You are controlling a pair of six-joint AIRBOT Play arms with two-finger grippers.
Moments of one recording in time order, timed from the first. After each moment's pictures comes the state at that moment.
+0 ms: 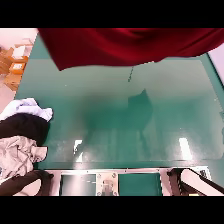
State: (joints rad) left arm -0.07 -1.15 2.10 1.06 -1.24 -1.22; right arm -0.58 -1.10 2.08 -0.73 1.18 1.47
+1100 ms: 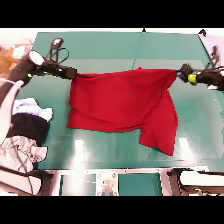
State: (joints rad) left arm -0.07 -1.70 1.51 1.01 -0.83 -1.14; right arm -0.33 -1.50 1.21 -0.68 0.80 1.20
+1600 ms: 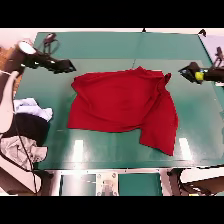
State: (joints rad) left arm 0.09 -1.82 1.80 0.94 -1.23 -1.18; right arm -0.50 -1.59 1.39 -0.70 1.06 1.20
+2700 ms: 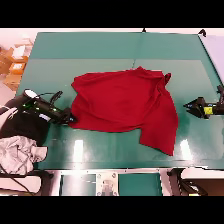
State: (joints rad) left arm 0.09 -1.55 0.88 0.87 -1.24 -1.16; right arm -0.75 -1.51 1.01 -0.83 1.24 1.07
